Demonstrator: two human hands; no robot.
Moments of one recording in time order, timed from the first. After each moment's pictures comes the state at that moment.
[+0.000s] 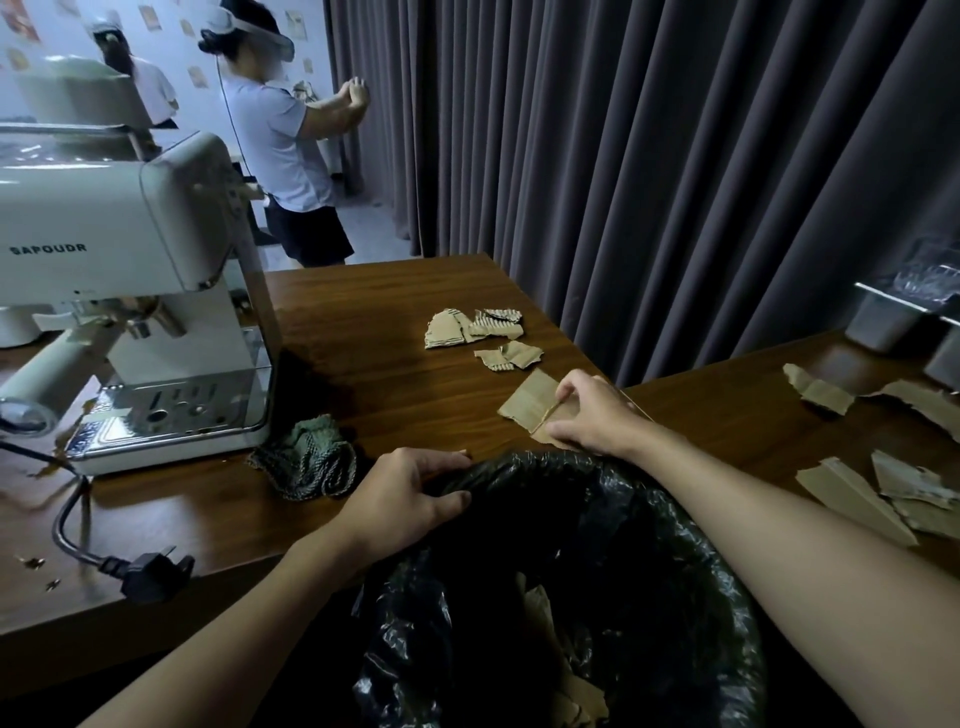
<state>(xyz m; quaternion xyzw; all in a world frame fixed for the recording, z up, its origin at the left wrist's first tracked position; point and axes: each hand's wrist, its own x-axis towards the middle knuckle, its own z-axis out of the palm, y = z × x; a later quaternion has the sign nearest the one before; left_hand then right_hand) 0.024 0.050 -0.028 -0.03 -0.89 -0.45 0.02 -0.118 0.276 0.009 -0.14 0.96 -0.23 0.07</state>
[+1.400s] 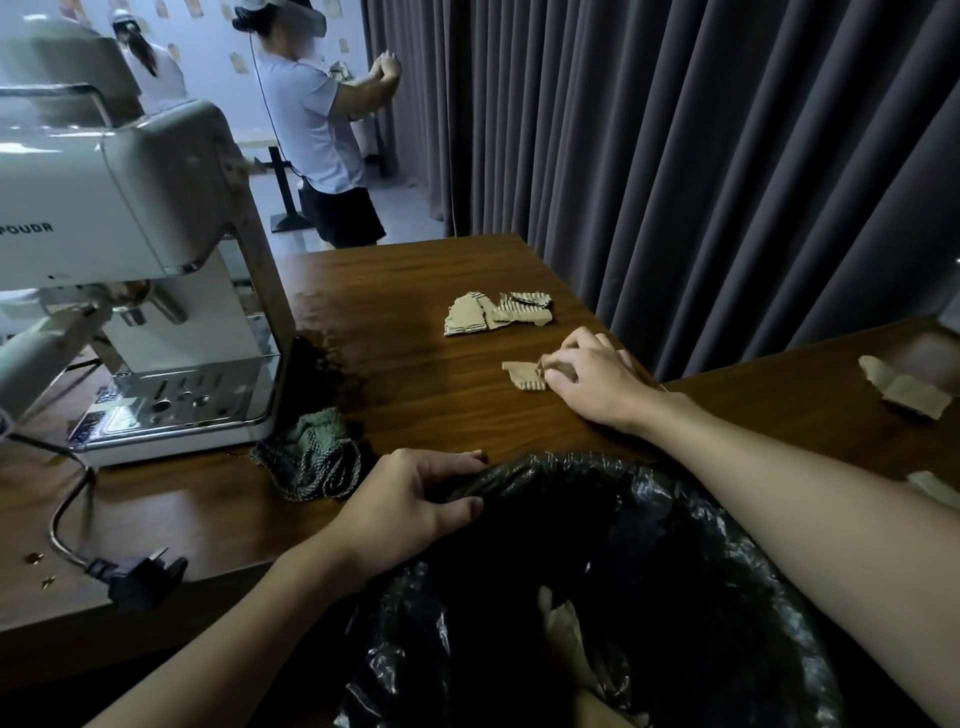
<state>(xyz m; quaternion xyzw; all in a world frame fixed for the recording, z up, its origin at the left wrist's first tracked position) 0.028 0.054 -0.024 -0.02 -0.86 -0.51 0.02 -0.171 0.247 -0.004 -0.26 0.94 -0.20 0.01</state>
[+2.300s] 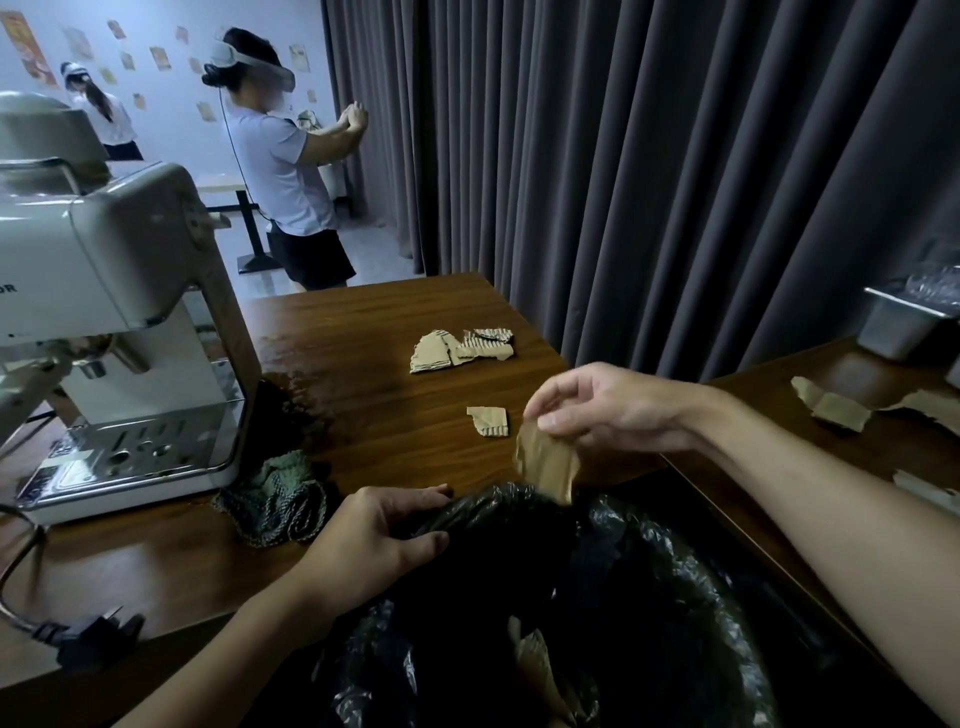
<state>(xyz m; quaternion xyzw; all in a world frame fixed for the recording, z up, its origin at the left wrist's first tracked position) 0.028 0.056 -0.024 -0.01 -0.84 -0.54 0.01 -0.130 0.304 0.069 -0.24 0.73 -0.52 0.38</state>
